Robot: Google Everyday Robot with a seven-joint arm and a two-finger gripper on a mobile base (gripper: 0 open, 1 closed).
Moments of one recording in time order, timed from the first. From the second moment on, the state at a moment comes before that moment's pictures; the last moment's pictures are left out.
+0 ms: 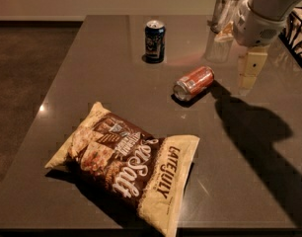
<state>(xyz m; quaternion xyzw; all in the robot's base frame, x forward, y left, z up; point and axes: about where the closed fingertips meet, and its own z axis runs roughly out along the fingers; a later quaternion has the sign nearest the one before) 0.576 -0.219 0.928 -0.73 0.67 -0.01 0.13</state>
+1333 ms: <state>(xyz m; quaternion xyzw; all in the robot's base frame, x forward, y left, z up) 0.621 -0.155 0.871 -0.83 0.54 0.06 0.12</state>
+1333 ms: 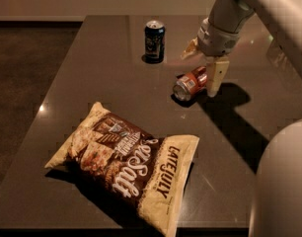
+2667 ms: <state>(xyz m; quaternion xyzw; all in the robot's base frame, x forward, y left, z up) 0.580 -0.100 0.904 -0.83 0.53 0.06 0.14</state>
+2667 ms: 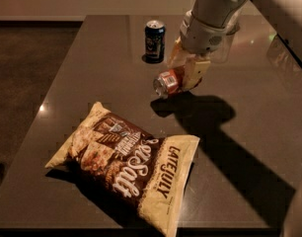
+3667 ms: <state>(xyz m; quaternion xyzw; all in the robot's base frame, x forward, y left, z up) 0.528 -0.035 0.885 -0.86 0.48 0.09 0.11</state>
